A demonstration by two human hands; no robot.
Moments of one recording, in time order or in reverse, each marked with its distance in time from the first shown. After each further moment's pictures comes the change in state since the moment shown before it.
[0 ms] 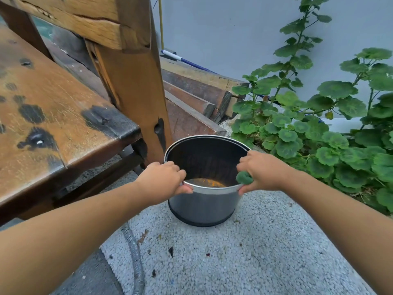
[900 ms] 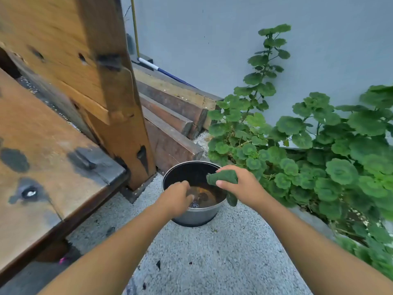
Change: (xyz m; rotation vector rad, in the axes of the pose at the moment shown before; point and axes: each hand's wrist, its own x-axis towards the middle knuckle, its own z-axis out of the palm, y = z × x) left_hand 0.060 0.029 -0.078 -0.791 -0.268 -0.350; right_hand -0.035 -0.013 -0.086 1.103 0.324 0.491
